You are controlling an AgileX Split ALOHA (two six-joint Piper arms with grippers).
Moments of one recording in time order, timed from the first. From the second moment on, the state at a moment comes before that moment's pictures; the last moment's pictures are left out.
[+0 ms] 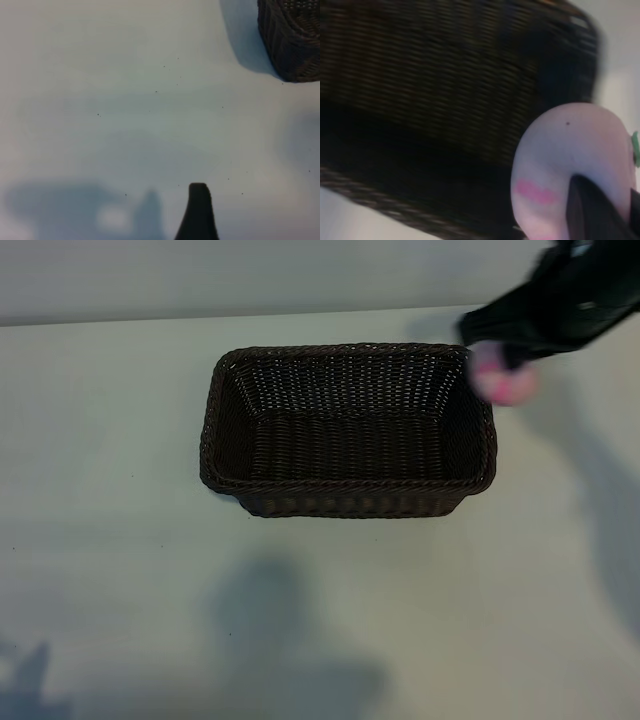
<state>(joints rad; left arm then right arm) -0.03 -0.01 -0.50 -0.09 1.08 0.02 0.33 1.66 -1.42 0.10 0.93 0.04</state>
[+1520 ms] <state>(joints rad) -0.03 -0.01 -0.50 -0.09 1.09 0.02 0.45 2.02 -1.71 0.15 1.04 -0.01</state>
